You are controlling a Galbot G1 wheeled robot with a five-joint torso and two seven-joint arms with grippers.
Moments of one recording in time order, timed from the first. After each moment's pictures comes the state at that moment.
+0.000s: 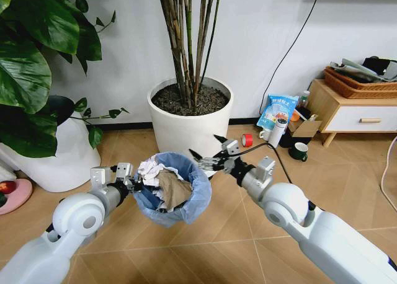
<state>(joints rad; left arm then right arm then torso) 1.19 -0.84 -0.36 -2.13 -1.07 0.72 -0.45 -0.96 0.89 0.02 2.09 0.62 -0.21 0.16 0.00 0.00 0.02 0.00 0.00</state>
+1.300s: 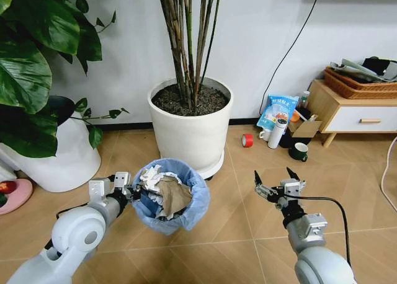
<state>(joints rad) 1.27 -0.89 -0.40 -2.17 -1.00 0.72 -0.44 -1.63 1.24 0.49 2.24 0.16 -0.16 0.17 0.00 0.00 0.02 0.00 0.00</state>
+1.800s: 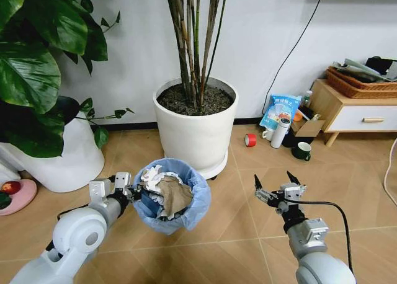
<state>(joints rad) 1.27 -0.90 -0.40 -2.17 -0.99 0.71 -0.45 -1.64 1.23 0.48 2.24 0.16 -0.14 0.18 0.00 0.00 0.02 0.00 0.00</state>
